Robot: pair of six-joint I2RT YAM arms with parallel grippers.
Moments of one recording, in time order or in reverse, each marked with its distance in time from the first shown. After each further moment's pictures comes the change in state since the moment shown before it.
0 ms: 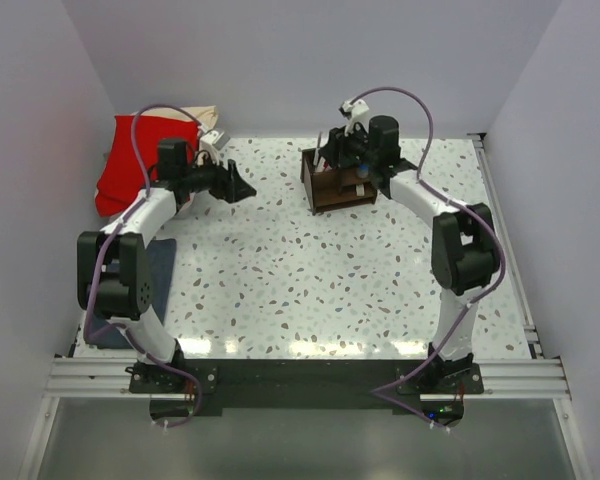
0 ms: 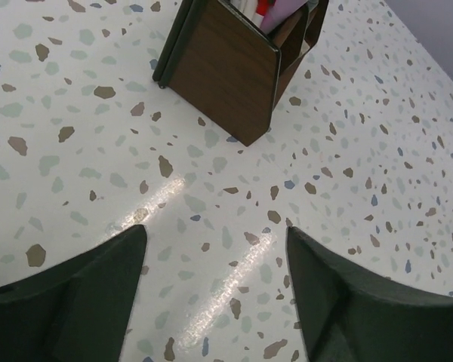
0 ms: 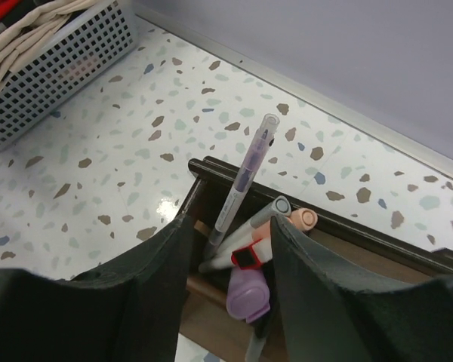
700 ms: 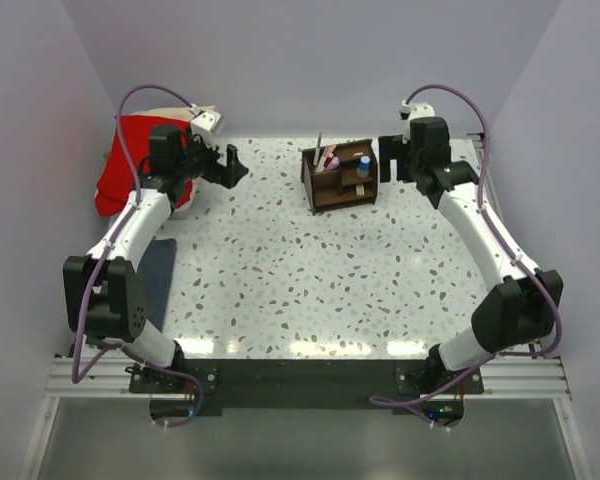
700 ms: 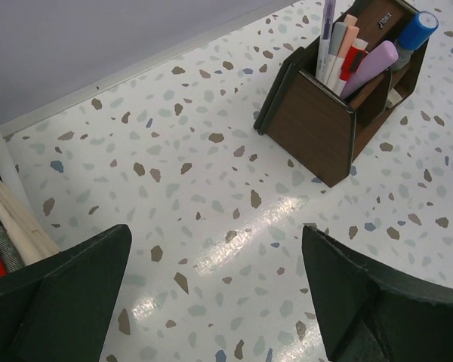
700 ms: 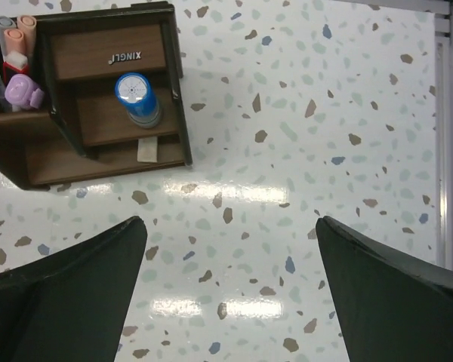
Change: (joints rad) left arm -0.038 -0.146 0.047 -0.026 -0.336 0.087; right arm -0.063 -0.456 -0.063 -0.733 0.610 0.003
